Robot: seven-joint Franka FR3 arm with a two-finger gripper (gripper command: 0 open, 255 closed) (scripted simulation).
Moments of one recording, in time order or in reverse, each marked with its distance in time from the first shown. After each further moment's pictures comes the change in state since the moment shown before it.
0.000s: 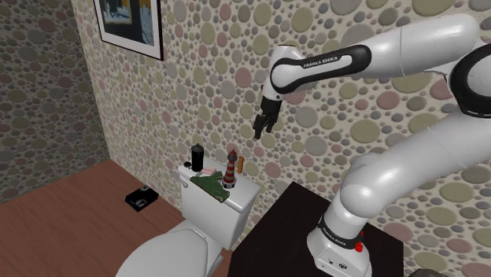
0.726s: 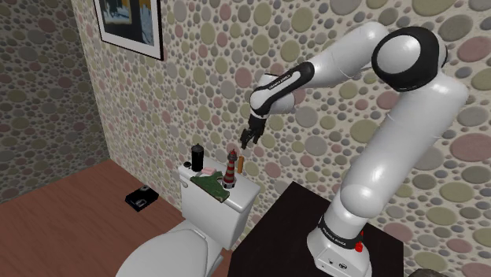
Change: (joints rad) arm 0.014 0.404 -0.093 0.061 0.133 0.389 -0.138
